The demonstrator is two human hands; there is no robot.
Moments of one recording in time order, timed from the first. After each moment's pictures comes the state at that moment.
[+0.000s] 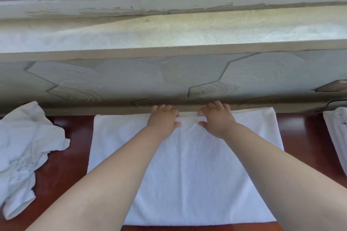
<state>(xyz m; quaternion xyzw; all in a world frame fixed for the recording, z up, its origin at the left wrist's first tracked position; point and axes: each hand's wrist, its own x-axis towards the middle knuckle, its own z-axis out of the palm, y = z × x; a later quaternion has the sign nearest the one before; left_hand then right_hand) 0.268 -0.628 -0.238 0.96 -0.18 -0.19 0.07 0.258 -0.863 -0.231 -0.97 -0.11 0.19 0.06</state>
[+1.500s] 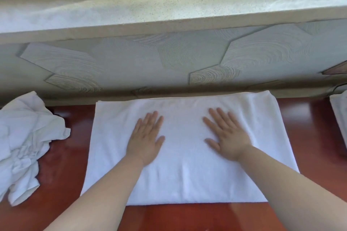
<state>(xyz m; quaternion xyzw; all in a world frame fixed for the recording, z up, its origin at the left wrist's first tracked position) 0.150 -0.555 -0.278 0.97 -0.17 -0.15 0.03 0.149 -0.899 -0.271 -0.97 -0.19 0.15 0.03</state>
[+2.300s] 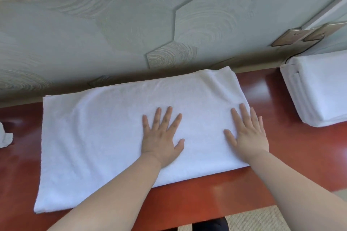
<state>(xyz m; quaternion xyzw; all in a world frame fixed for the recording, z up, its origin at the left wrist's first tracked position) 0.097 -0.710 -0.288 0.97 -0.23 -0.11 0.02 0.033 -1.023 -0.273 -0.98 0.12 0.17 0.01</state>
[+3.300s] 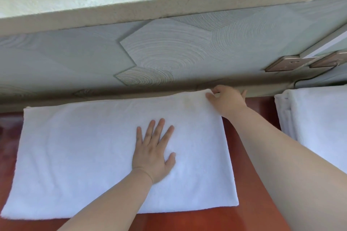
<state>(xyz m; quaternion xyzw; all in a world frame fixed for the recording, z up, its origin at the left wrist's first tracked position) 0.119 -0.817 -0.289 0.98 -0.17 -0.13 -0.03 0.269 -1.102 -0.270 -0.93 0.15 0.25 0.23</state>
